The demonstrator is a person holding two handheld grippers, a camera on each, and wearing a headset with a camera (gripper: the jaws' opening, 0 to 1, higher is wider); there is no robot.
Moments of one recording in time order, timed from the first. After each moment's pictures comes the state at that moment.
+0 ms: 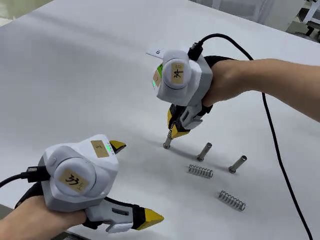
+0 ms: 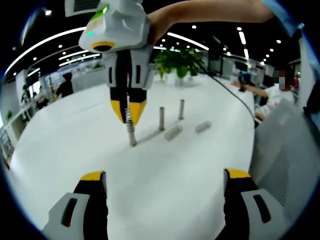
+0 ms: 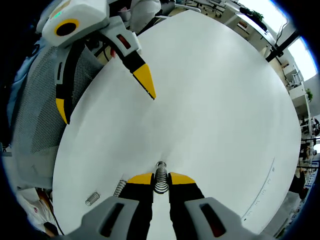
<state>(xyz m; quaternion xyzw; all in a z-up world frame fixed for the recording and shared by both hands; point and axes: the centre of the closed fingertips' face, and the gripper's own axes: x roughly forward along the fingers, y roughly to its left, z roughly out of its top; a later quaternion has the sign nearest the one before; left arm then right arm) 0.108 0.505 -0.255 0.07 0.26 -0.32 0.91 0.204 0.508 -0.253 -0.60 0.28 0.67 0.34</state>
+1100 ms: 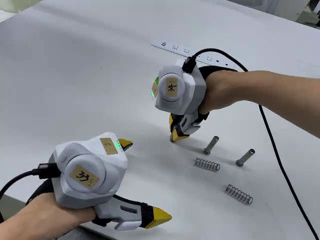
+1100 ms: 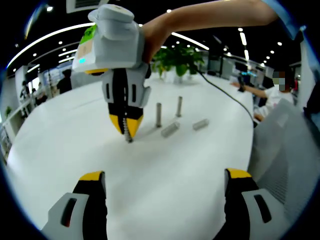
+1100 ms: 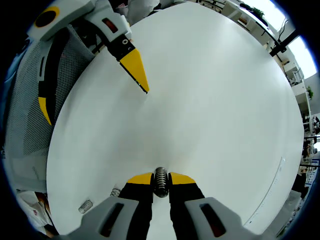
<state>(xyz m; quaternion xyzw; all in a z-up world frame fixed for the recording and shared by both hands) 0.104 0.499 -0.263 0.06 0.27 -0.32 0.90 0.203 0.508 -0.286 -0.60 0.28 0.67 0.34</state>
